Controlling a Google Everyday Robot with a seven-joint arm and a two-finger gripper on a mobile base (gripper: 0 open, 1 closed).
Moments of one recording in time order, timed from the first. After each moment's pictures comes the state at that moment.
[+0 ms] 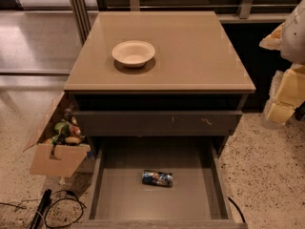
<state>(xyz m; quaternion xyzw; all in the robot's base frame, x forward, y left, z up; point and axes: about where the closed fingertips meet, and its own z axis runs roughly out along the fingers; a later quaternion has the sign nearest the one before) 0.438 -0.217 0.976 -0.60 0.78 -0.03 0.16</state>
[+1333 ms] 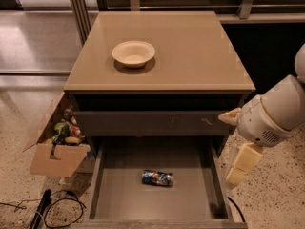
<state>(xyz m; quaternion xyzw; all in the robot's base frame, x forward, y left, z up) 0.406 -0.172 0.810 -0.60 0.76 0.16 0.17</state>
